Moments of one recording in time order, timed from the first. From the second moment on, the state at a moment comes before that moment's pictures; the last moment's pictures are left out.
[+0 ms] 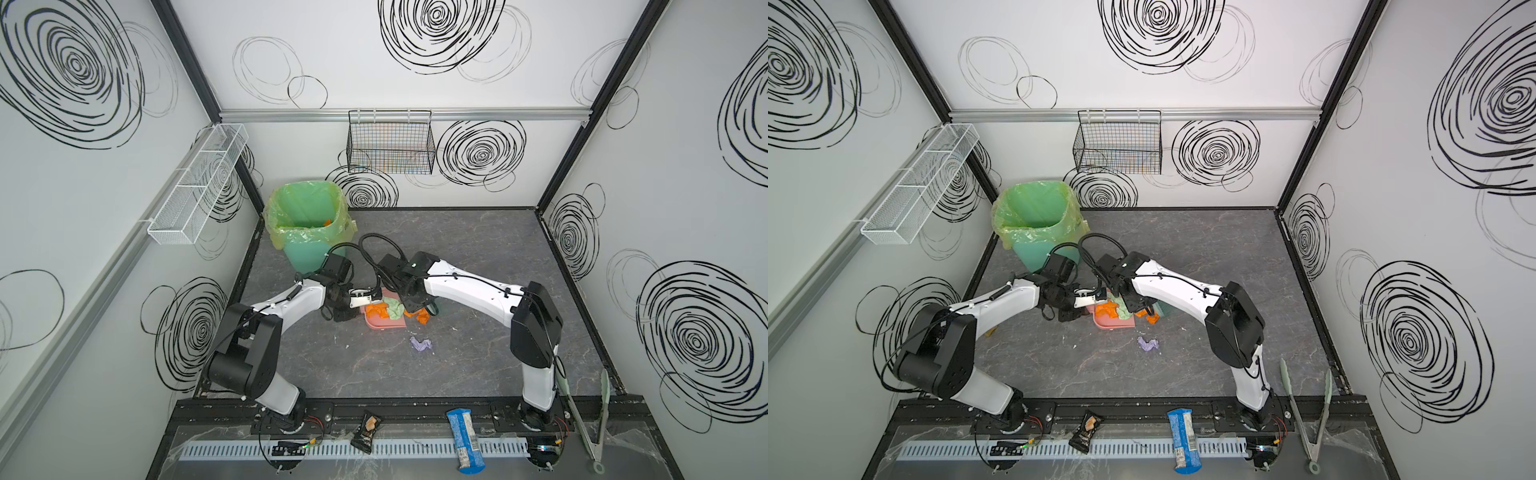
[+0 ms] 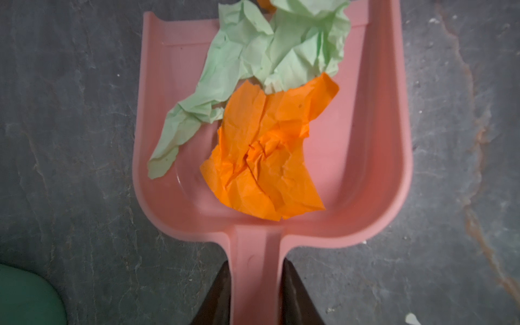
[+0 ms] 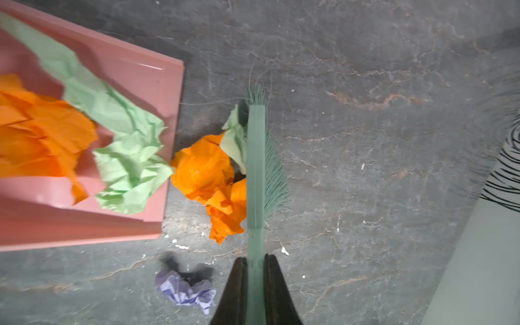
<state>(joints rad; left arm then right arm) -0.30 1.56 0.88 -0.55 0.29 1.07 0.93 1.93 1.67 -1.21 0.35 0.52</state>
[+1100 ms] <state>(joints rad) -0.31 1.56 0.83 -0.48 0.34 1.04 0.86 1.68 1.57 -1.02 0.06 0.61</state>
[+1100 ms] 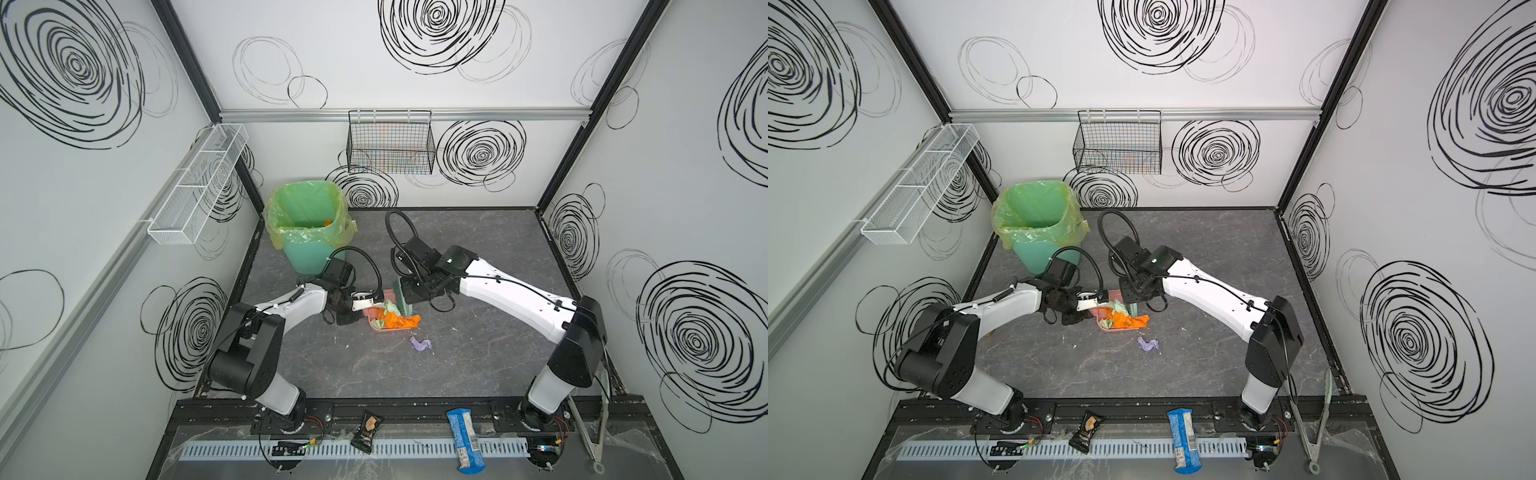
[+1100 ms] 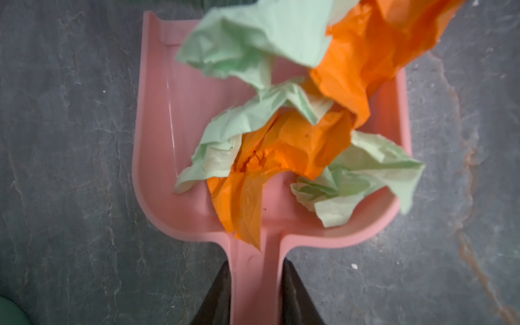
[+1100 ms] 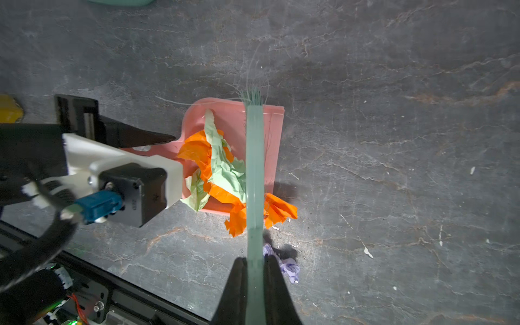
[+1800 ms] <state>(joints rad) -0.26 1.54 0.86 -0.54 0.45 1.05 0.68 1.26 1.38 -1.00 0.18 0.58</state>
